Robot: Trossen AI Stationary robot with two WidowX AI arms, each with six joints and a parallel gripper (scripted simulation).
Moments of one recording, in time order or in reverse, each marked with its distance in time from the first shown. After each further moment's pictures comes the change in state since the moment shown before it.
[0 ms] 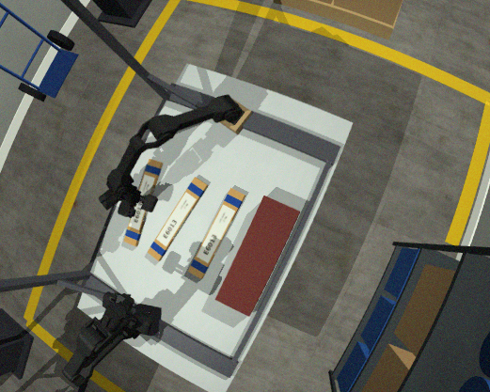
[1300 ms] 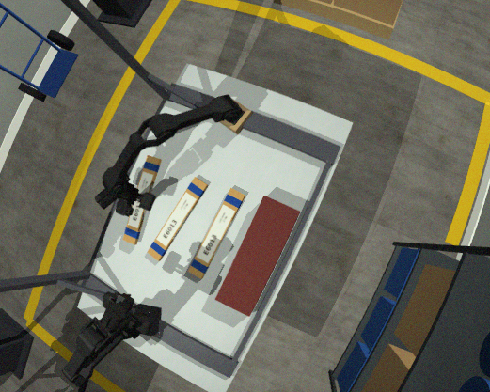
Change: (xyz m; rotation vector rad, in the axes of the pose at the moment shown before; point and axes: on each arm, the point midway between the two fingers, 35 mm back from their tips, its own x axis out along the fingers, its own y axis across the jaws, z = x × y) left arm -0.028 0.005 -0.001 0.007 0.044 0.024; right arm 0.000 0.000 0.000 0.000 0.000 0.000
